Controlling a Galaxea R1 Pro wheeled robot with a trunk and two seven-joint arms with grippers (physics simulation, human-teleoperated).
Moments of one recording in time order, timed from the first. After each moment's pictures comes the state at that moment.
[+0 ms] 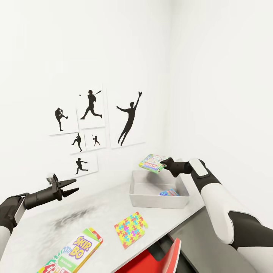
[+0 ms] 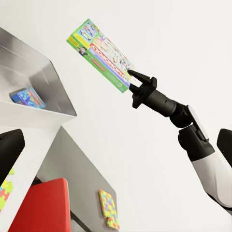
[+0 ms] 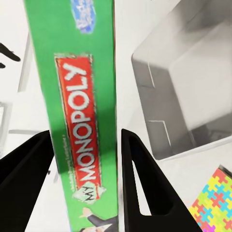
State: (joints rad) left arm -0.75 0.40 0.33 -0.56 0.09 0.89 -1.55; right arm -1.07 -0.01 -0.16 -0.49 -1.00 0.75 -0.23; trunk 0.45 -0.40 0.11
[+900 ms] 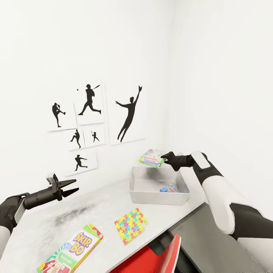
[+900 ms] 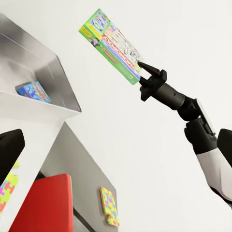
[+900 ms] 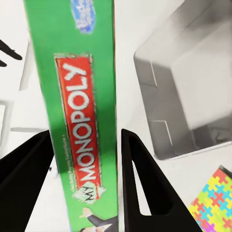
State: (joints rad) left arm -0.75 0.40 0.32 -0.56 0.09 0.89 -1.55; right arm -1.14 -0.02 -0.17 -0.48 -1.01 0.81 -0.25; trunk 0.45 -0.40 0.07
